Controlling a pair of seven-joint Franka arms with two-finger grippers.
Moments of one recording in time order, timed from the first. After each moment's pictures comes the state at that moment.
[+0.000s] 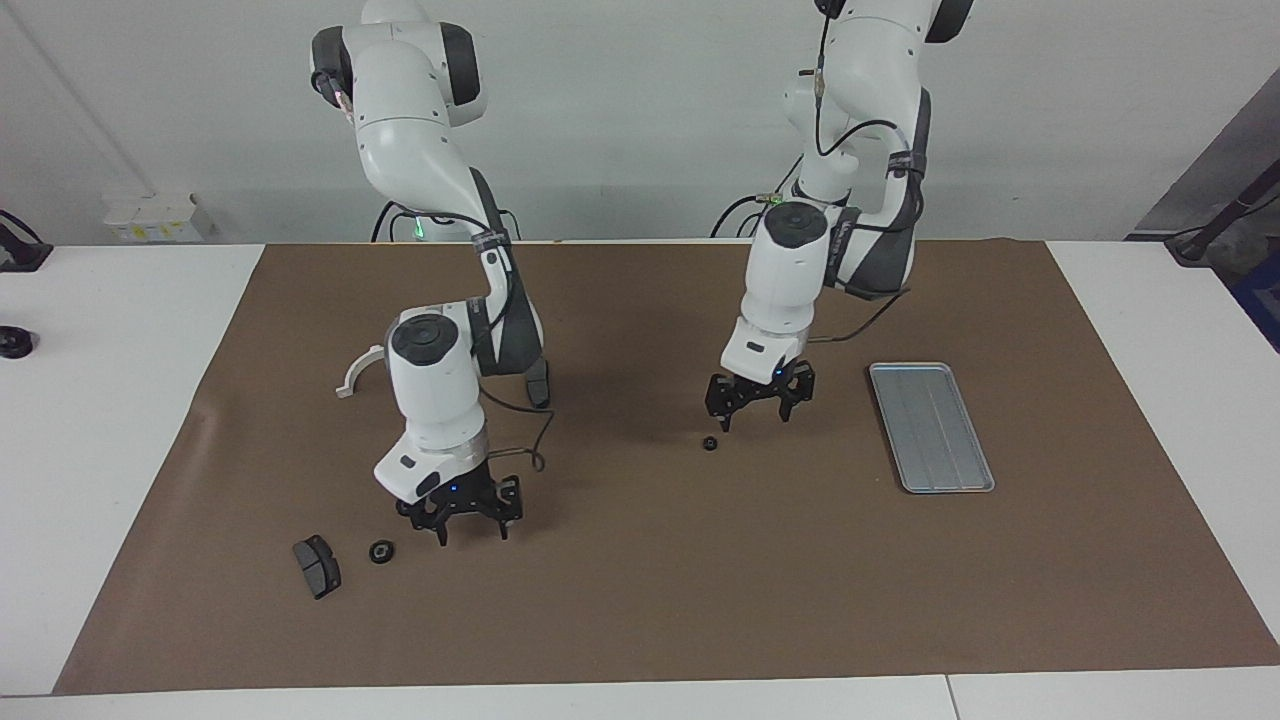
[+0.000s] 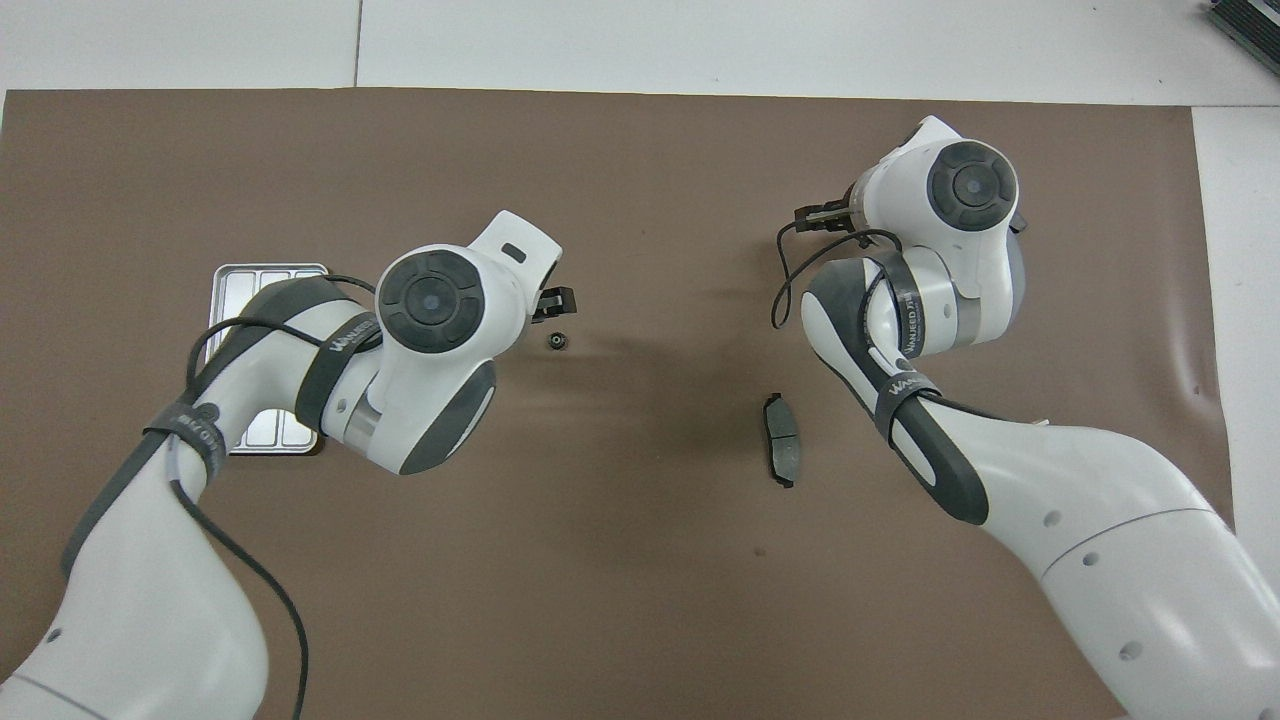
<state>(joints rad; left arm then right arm) -0.37 0.36 -0.16 -1.84 0.21 2.37 -0.78 0.30 0.62 -0.15 -1.57 0.01 2.45 0.07</state>
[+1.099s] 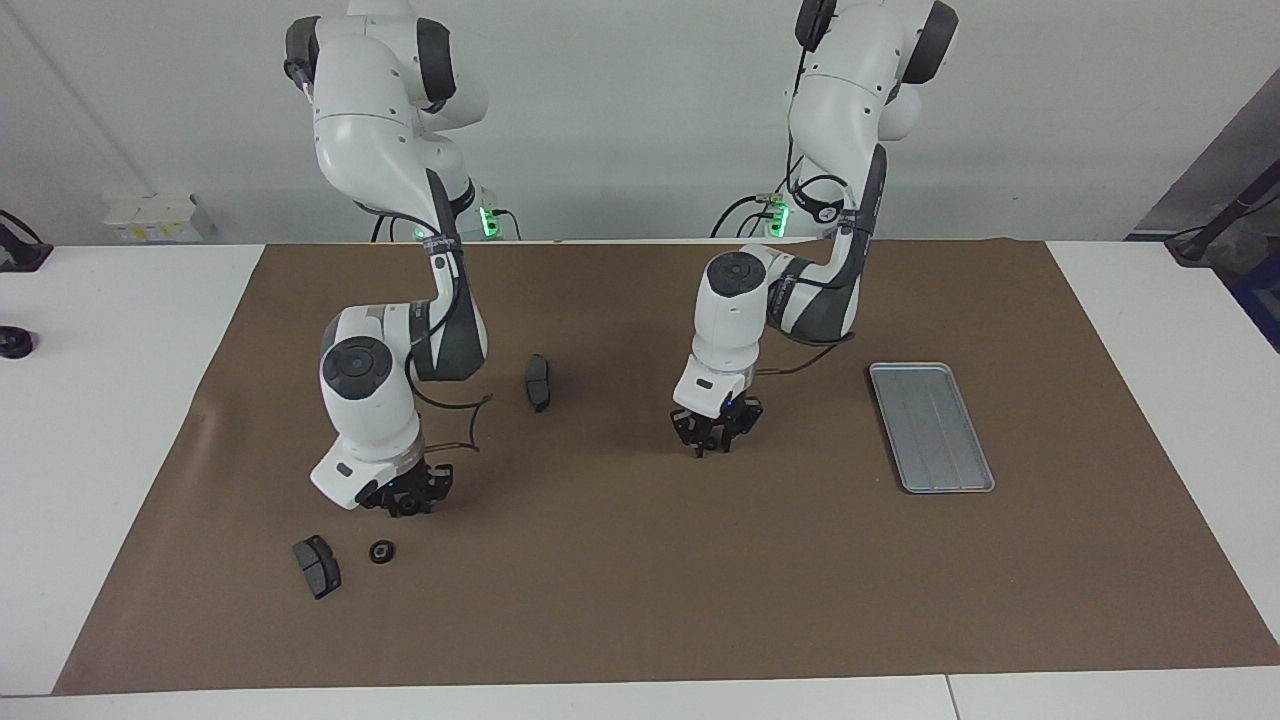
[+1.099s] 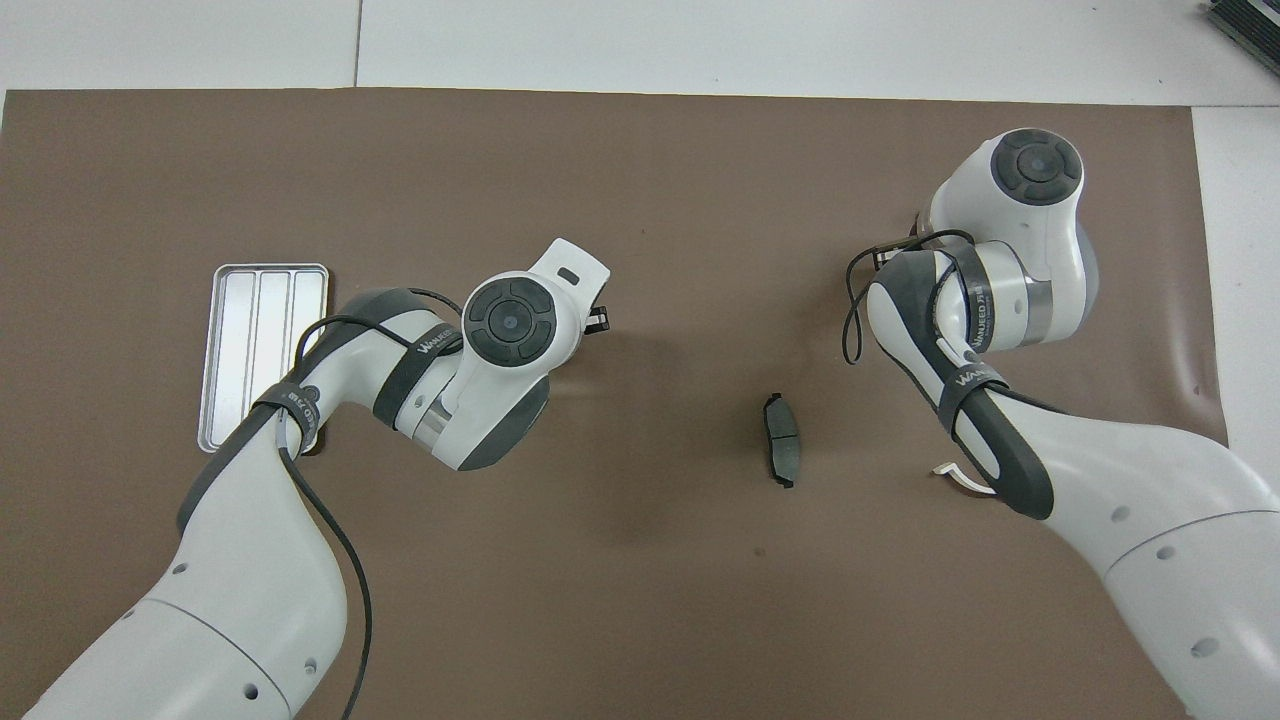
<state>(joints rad) -0.42 0.46 -0.15 -1.84 0.23 2.45 -0.84 0.22 0.58 -0.15 -1.62 -0.05 2.24 0.00</state>
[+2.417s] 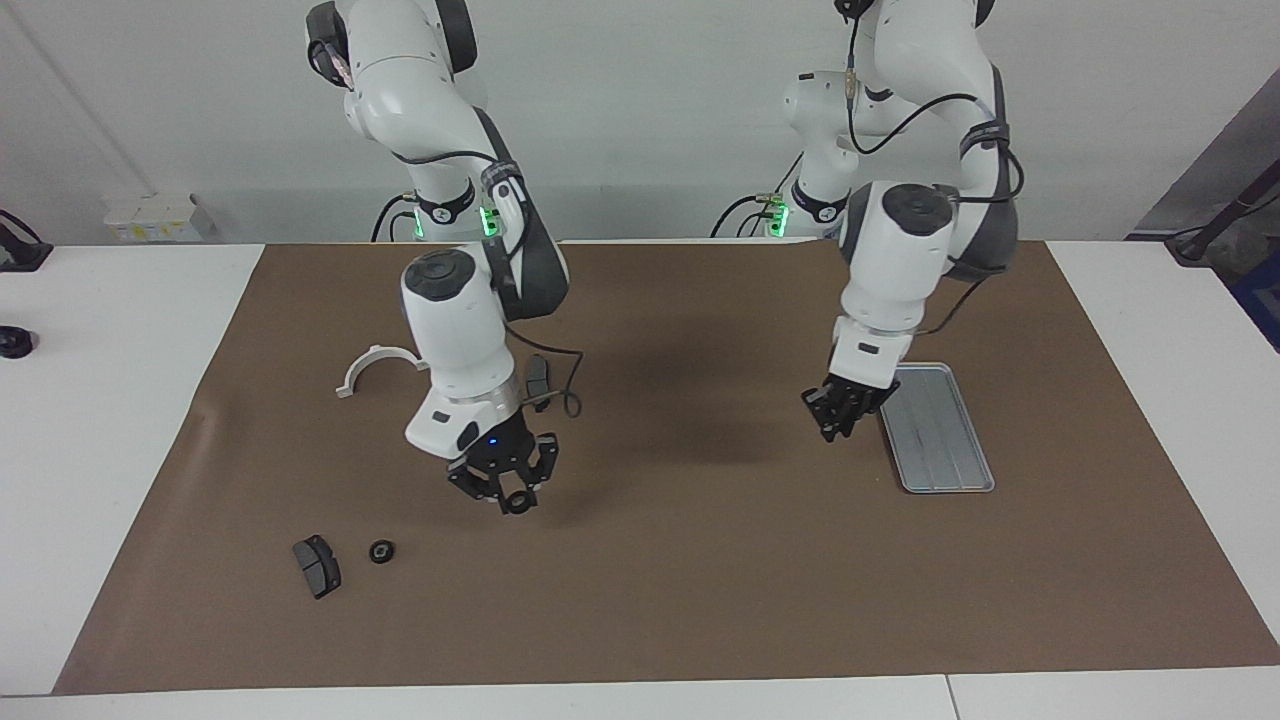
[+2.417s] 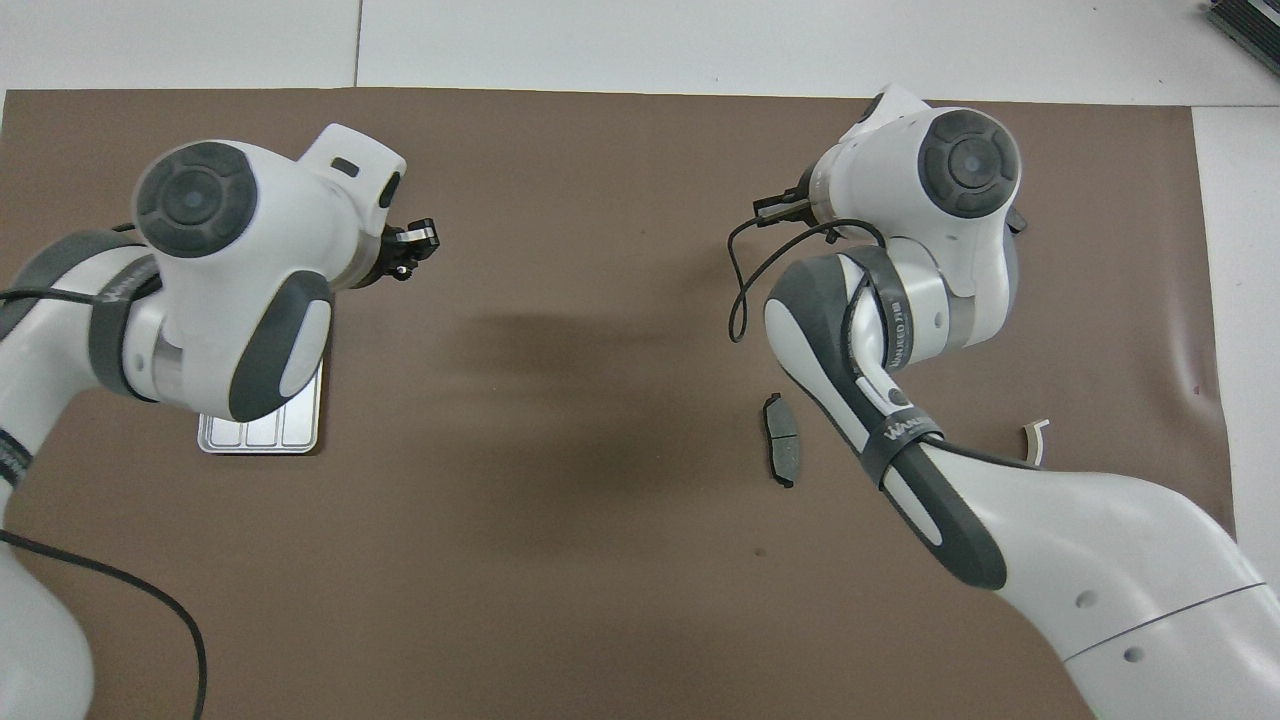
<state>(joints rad) -0.13 0.23 -0.14 -1.79 0.05 2.21 -0.50 0.36 0.52 -0.04 -1.53 0.04 2.39 0.02</state>
